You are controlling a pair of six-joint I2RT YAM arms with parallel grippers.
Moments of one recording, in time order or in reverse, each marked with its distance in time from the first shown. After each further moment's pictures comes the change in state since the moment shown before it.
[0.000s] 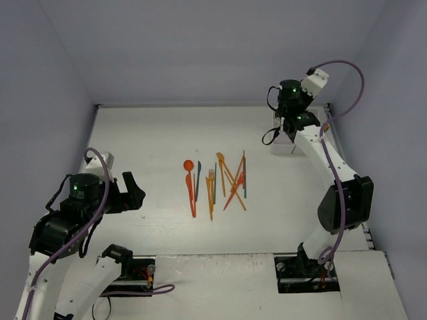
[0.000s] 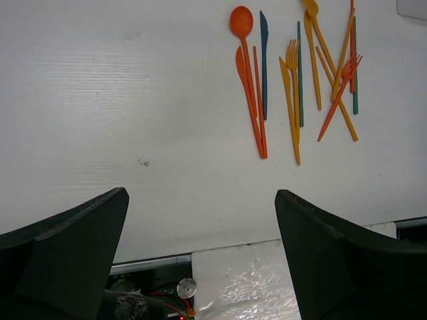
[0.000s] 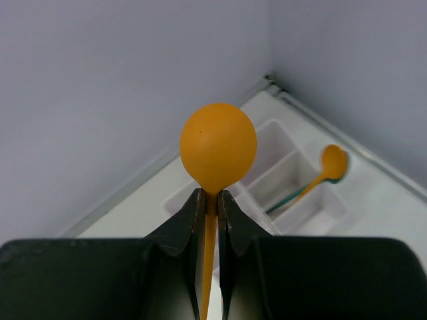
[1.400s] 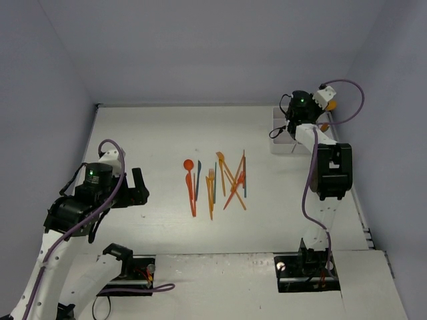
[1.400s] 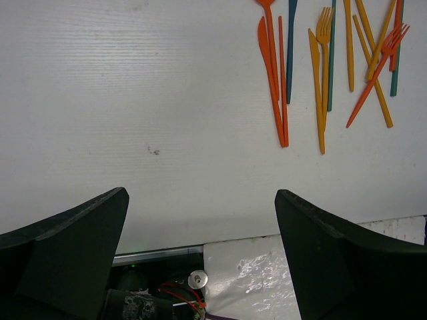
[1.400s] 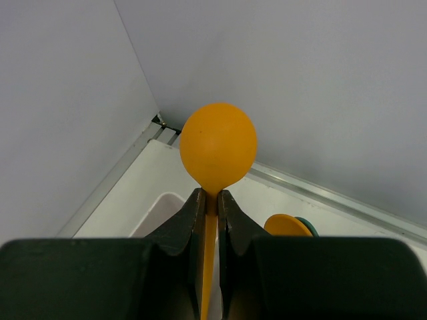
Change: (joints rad) left arm 0.000 0.104 -0.029 0.001 -0.008 0.026; right arm -0.240 0.416 -0.026 0.510 0.215 -0.129
